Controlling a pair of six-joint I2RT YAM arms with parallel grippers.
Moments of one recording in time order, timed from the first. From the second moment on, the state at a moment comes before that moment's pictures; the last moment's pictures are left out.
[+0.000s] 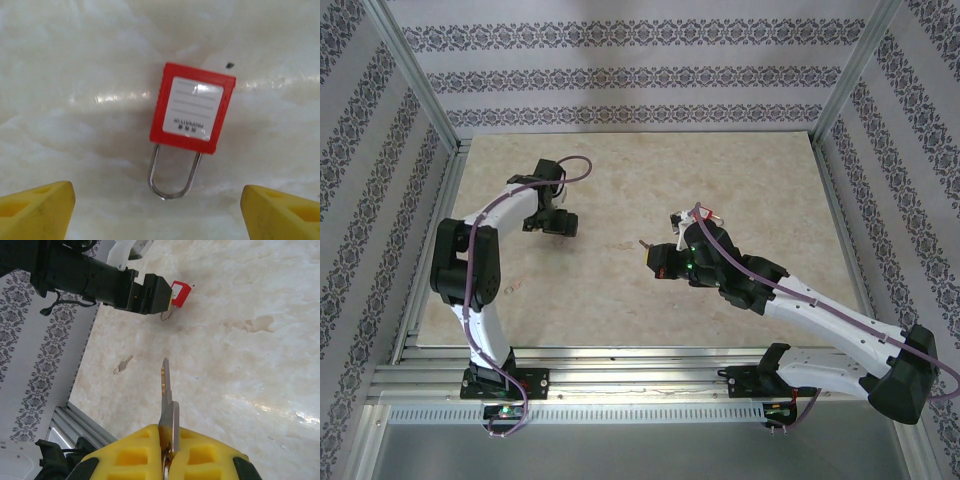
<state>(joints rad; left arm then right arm) -0.17 1.88 1.38 -0.83 -0.04 -0.09 0.87 1.07 0.87 -0.36 -0.09 0.84</state>
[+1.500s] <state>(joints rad) -0.17 2.00 1.41 -0.72 0.06 -0.01 0.71 1.05 0.86 -0.39 -0.16 0.84</state>
